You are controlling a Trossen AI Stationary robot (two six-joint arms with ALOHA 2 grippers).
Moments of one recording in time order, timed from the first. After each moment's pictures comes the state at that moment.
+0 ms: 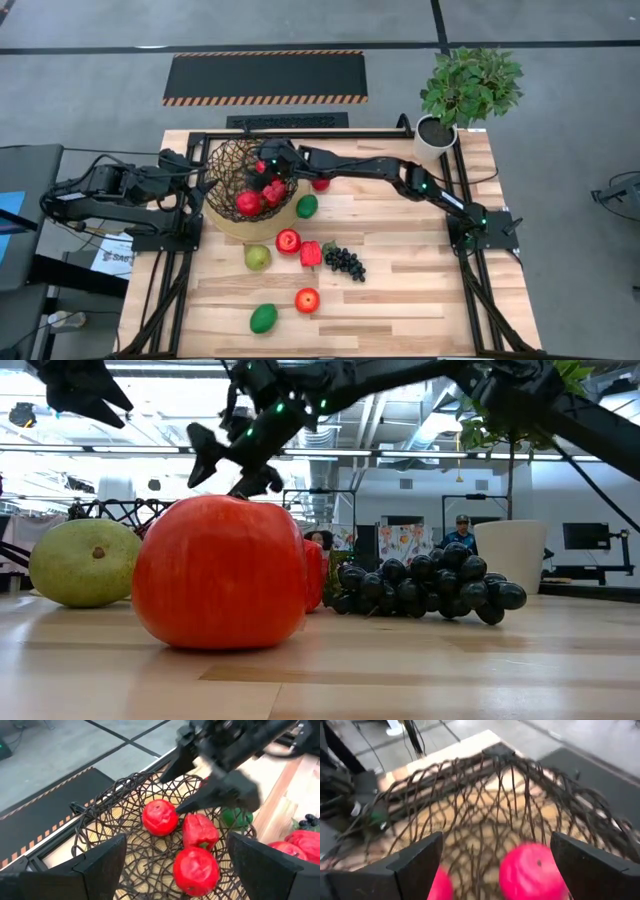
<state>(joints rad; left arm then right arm) -0.03 0.45 0.89 -1.13 -0.59 -0.47 -0.19 2.47 2.32 -0.37 0.24 0.29</state>
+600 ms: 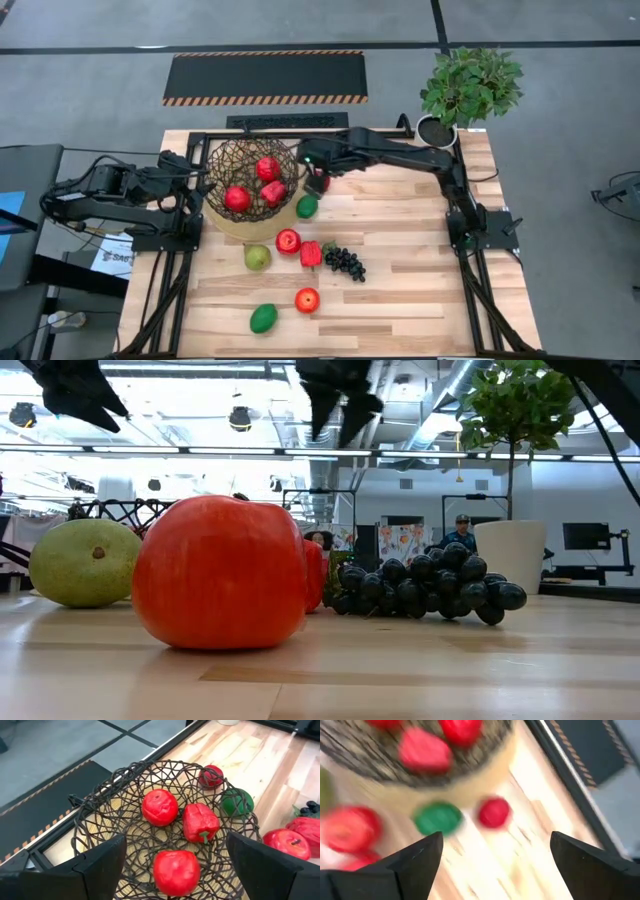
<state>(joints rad) -0.03 0.45 0.89 -1.17 -0.56 -0.47 -0.13 2.11 2.32 -1.35 0.33 0.34</state>
